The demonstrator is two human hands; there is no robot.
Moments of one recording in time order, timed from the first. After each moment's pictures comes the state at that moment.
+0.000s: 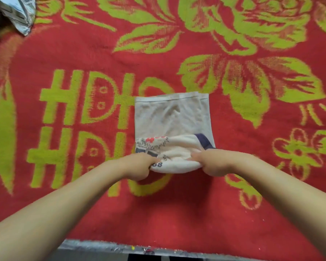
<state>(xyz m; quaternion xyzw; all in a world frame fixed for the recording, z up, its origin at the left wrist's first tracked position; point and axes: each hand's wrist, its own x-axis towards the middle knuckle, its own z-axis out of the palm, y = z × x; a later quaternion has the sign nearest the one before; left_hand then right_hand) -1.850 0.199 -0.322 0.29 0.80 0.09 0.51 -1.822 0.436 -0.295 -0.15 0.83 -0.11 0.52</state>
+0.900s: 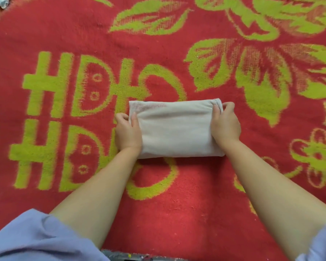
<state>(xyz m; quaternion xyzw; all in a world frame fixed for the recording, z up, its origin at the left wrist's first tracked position) -1.885 0.213 -0.398 -0.28 0.89 0.36 0.06 -1.875 0.450 -0.392 0.32 0.91 -0.25 0.07</state>
